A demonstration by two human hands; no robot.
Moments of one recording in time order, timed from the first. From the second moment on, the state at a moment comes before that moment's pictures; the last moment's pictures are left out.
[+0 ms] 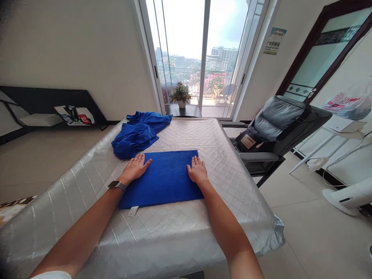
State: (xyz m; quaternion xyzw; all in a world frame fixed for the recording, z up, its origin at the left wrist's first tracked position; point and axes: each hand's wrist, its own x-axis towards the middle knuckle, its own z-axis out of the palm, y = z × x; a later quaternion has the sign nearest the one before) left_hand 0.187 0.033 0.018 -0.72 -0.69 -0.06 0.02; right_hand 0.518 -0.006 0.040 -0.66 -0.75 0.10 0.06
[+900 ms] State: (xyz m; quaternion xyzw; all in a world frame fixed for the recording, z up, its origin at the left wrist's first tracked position) left_hand 0.278 -0.014 0.014 -0.83 -0.55 -0.08 -0.03; right_hand 0.520 -0.003 0.032 -0.66 -0.74 0.09 0.08
